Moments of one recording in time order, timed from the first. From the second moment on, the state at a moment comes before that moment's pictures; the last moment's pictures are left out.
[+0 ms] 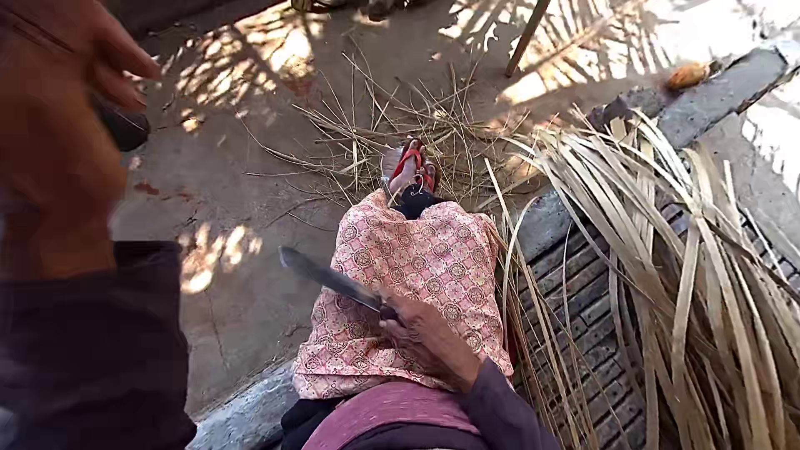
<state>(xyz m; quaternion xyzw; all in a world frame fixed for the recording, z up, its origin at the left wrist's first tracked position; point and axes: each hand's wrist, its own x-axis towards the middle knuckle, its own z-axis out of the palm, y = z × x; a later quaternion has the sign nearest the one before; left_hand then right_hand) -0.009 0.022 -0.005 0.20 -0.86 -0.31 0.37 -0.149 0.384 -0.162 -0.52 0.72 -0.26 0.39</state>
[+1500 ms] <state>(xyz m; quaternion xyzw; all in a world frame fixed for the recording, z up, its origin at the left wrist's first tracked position) 0.030 0.211 -0.168 0.18 -0.77 -0.58 0.20 -0.230 0.439 -0.089 -0.20 0.52 -0.70 0.45</state>
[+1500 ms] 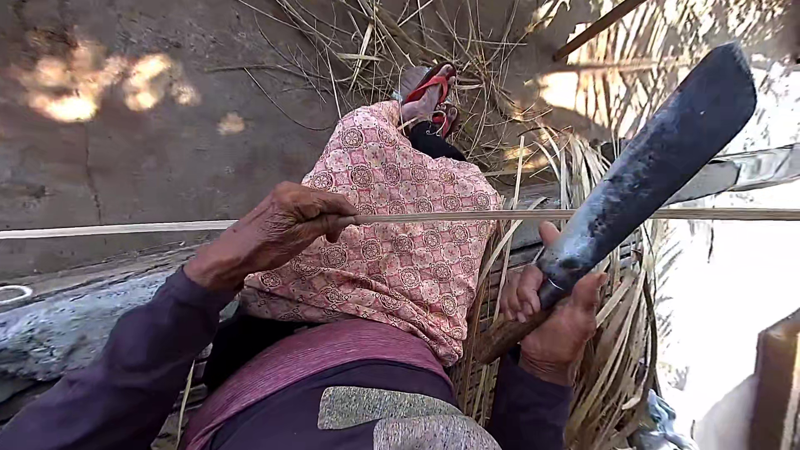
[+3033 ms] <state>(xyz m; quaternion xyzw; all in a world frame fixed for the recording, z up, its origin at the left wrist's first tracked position) 0.035 0.173 -0.151 0.39 -0.80 -0.33 0.32 -0.249 0.250 -0.130 -0.61 0.78 -0.12 0.10</state>
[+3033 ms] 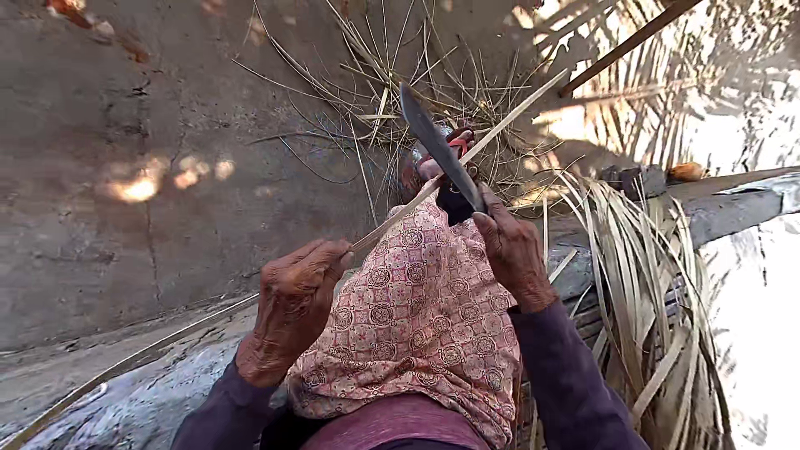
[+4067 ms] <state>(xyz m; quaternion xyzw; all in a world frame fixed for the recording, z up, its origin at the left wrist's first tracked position) 0.178 0.084 -0.206 0.51 -0.66 -0.48 0.27 -0.345 0.260 -0.154 -0.34 0.87 -0.23 0.28</state>
